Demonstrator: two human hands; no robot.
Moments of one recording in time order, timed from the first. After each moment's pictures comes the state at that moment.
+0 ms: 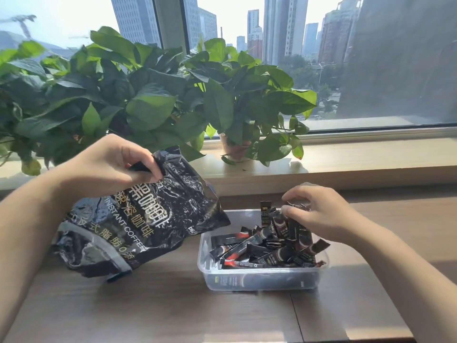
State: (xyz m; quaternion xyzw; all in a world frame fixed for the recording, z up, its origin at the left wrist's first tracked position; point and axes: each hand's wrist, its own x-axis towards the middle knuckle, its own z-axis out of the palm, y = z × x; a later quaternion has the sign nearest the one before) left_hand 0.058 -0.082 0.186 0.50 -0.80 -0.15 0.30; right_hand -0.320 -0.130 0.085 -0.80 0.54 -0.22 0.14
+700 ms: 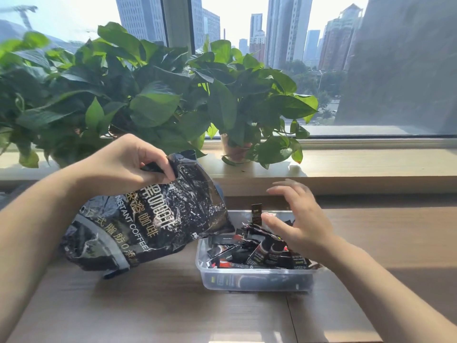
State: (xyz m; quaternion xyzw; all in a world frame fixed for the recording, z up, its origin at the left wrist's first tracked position) left_hand 0.041 -0.078 0.184 0.50 -0.81 -0.12 0.27; right_hand -0.292 -0.120 0.058 -0.82 0.45 -0.34 0.10
